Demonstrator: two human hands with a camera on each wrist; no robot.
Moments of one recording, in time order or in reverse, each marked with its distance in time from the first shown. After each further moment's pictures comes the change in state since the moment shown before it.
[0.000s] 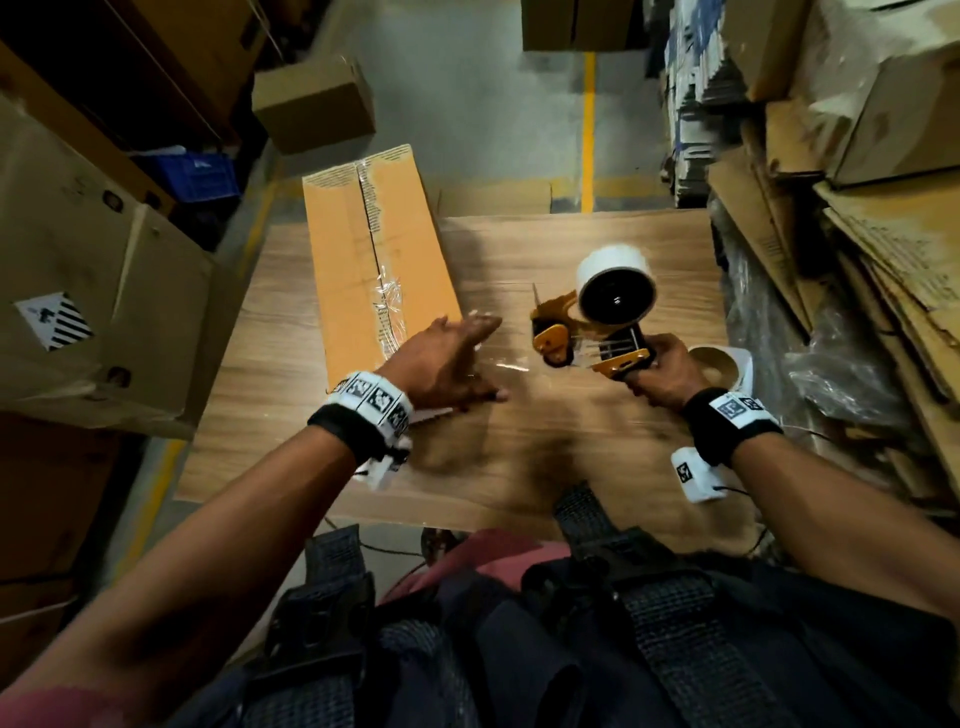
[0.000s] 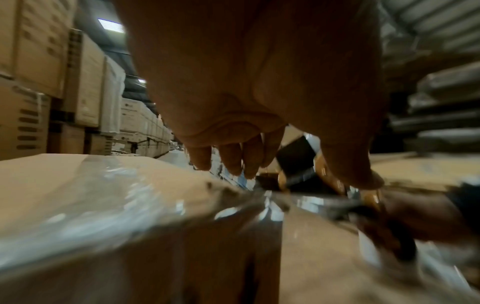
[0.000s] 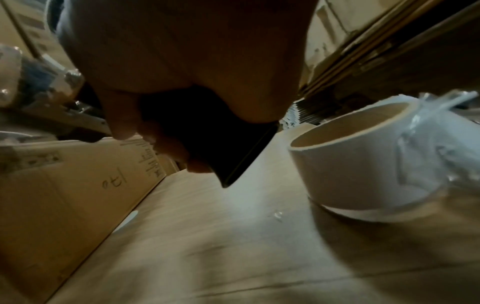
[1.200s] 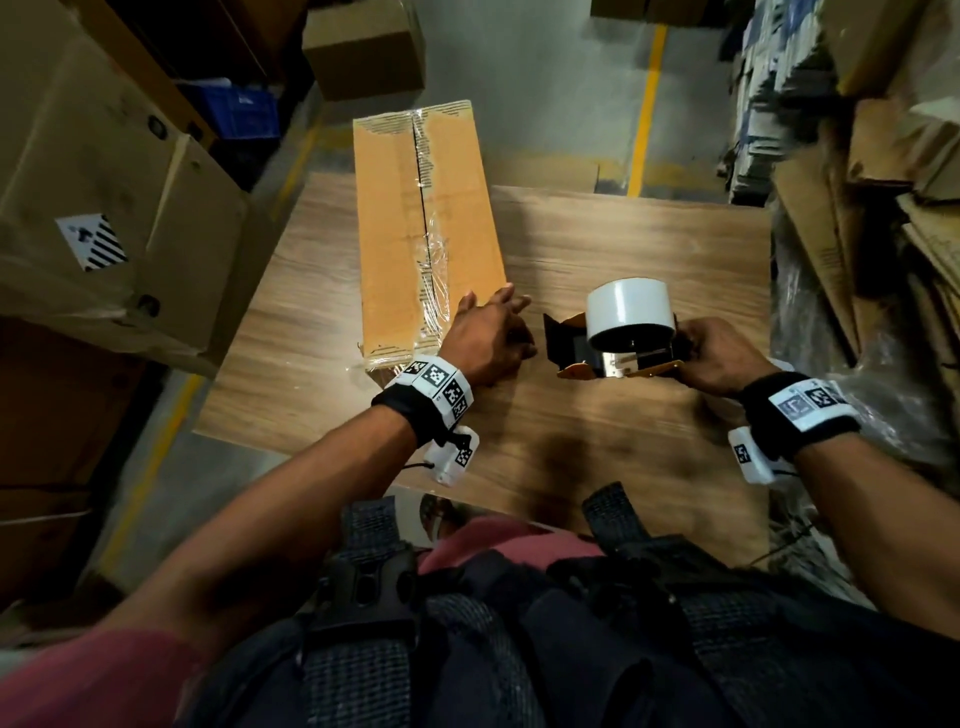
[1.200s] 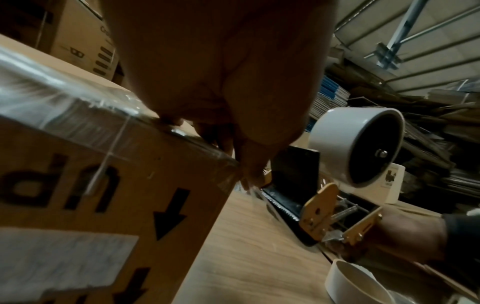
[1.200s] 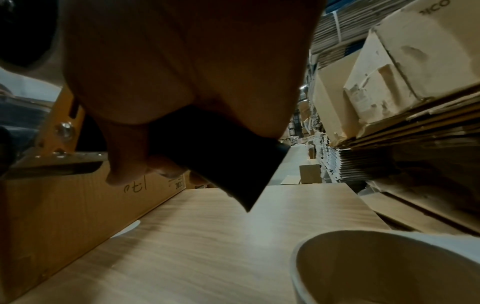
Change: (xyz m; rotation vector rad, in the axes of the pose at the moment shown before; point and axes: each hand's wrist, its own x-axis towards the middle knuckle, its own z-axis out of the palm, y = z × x) left_hand 0.017 0.005 0.033 -0.165 0.134 -0.153; right_hand 0.010 -0.029 -0.031 -0.487 -0.217 -0.158
